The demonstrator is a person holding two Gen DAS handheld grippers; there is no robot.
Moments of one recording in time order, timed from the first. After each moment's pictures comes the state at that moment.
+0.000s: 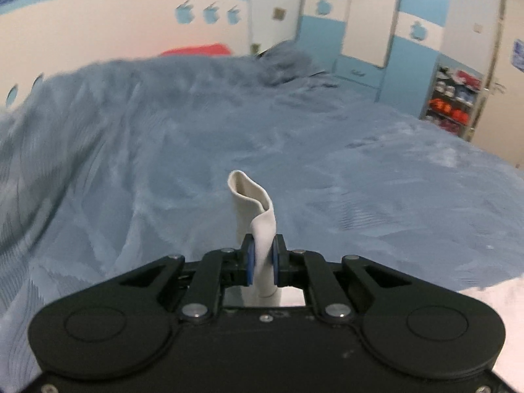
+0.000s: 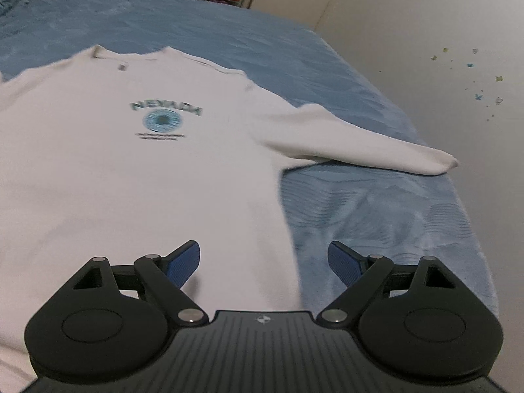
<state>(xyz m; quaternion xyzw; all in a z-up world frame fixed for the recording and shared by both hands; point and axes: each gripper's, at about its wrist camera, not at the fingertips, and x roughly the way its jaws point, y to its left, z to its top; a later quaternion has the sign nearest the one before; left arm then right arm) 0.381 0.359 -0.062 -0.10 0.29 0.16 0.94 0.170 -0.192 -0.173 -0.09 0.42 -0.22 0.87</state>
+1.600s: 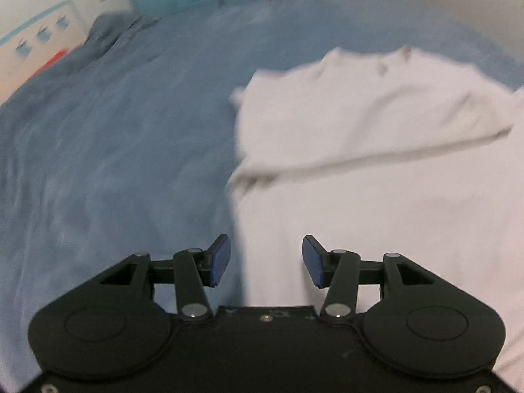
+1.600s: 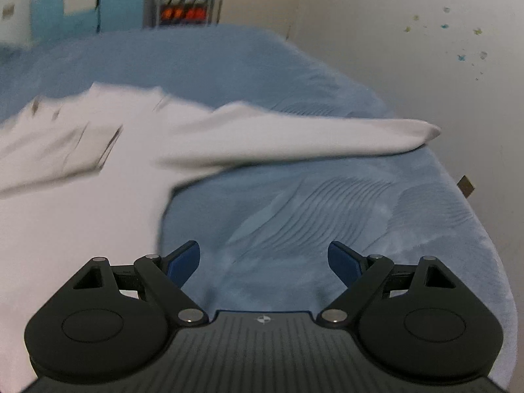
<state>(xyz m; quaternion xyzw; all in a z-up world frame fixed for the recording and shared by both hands) 0.234 0.026 -0.138 0.09 0.44 -0.02 0.89 0.152 -0.344 -0.173 0.02 0.36 -0.21 0.91</state>
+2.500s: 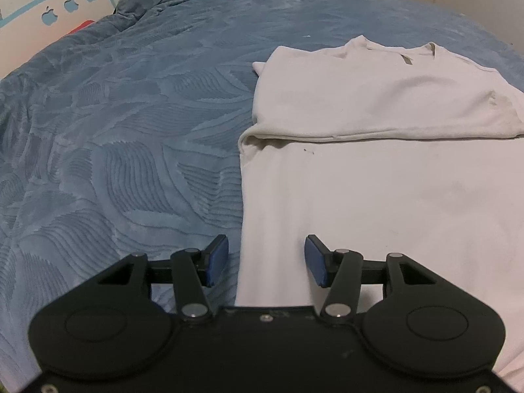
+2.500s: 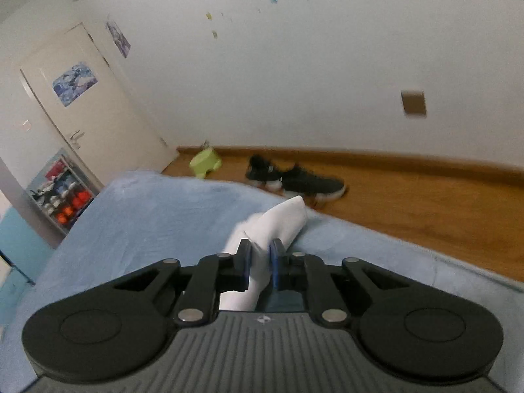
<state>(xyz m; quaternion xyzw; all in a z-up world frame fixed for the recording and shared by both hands) 0.225 0.030 -0.161 0.05 0.44 0.02 0.90 0.226 -0.669 -0.186 0.35 0.15 -0.36 0.85</state>
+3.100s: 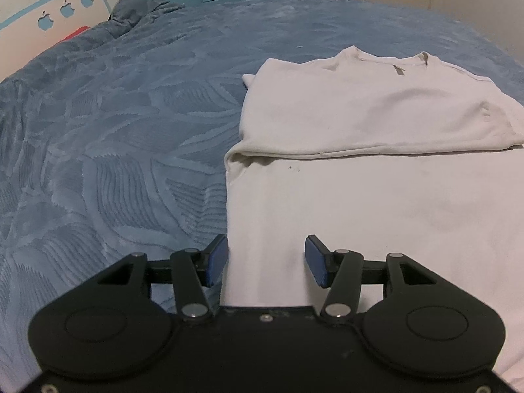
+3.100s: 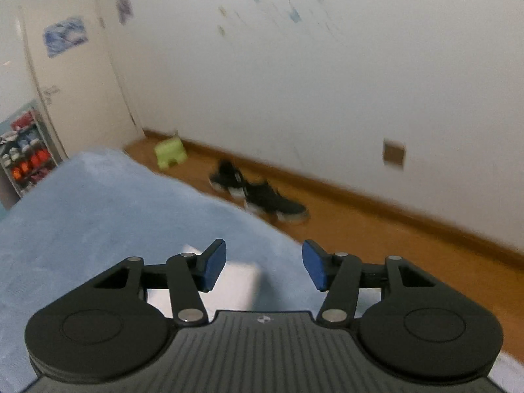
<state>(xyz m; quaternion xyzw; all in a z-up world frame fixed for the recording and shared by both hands) 0.232 0.024 -0.157 0.05 0.43 0.01 0.90 0.275 -0.679 -0.147 0.26 0.23 -0.42 0.84</state>
